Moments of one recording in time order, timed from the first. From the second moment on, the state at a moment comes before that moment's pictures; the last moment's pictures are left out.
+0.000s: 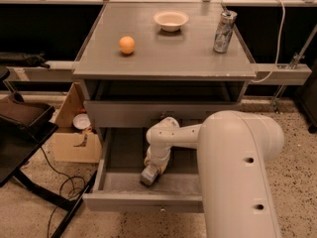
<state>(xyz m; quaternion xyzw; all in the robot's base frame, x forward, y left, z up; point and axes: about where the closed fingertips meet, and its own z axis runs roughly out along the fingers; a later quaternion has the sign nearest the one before) 0.621 0.014 0.362 -0.96 0.26 0.01 0.07</state>
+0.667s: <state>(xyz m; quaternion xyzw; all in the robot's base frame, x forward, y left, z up) 0.595 0.013 0.403 -0.97 0.23 -0.07 0.04</state>
